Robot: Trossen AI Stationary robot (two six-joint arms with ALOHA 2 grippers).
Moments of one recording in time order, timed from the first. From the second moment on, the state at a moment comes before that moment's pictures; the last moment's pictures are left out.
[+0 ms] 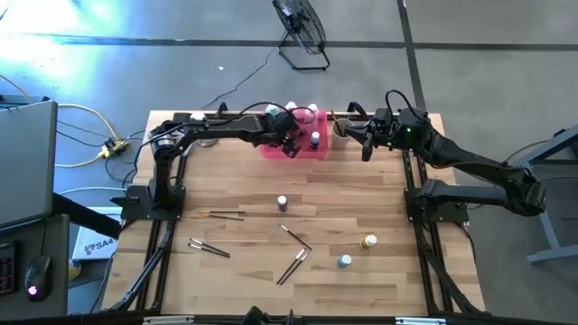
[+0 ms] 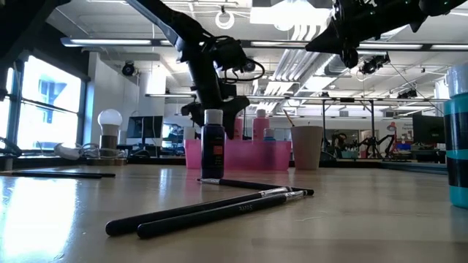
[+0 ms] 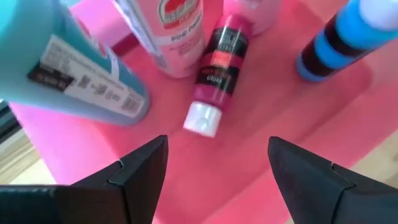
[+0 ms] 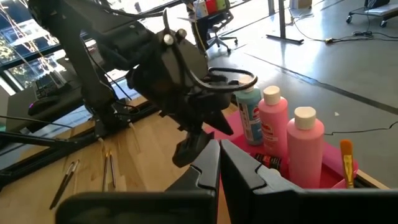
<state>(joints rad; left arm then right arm) 0.42 1.93 1.47 -0.55 -0.31 -0.42 -0.56 0.88 0.69 -0.01 -0.19 0.26</state>
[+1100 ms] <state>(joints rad) 0.45 2.00 1.47 -0.52 -0.20 -0.40 -0.56 0.88 0.69 -0.05 -0.19 0.26</state>
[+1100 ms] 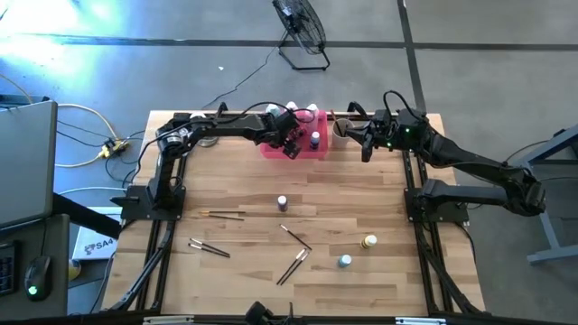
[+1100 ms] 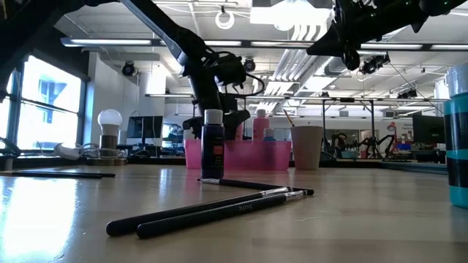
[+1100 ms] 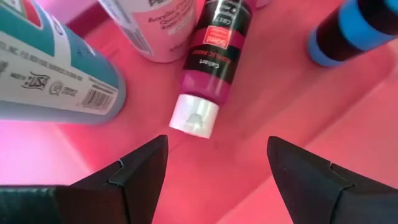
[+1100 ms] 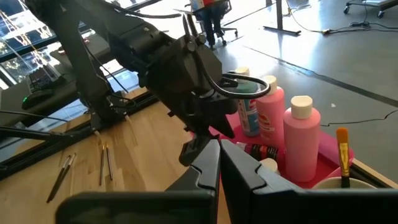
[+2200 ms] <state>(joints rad) 0.45 2.03 1.47 -0.47 -0.17 -0.39 -0.56 0.88 0.69 -0.05 -0.19 0.26</state>
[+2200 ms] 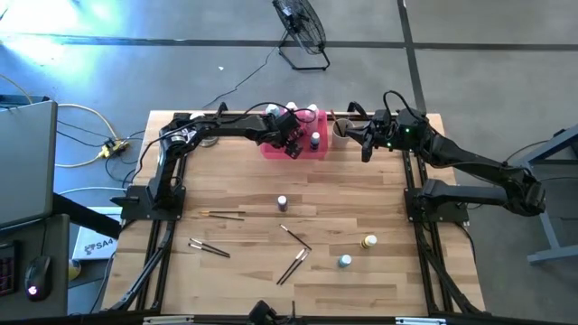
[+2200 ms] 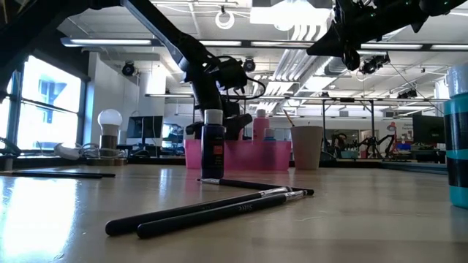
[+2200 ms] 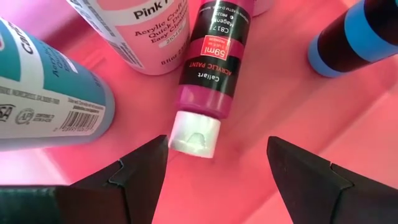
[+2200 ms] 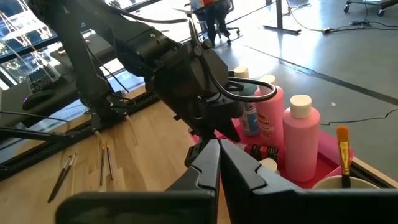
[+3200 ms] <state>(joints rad) 0.45 2.05 1.47 -0.48 -0.14 -0.40 -0.56 0.88 0.69 -0.05 -0.19 0.26</state>
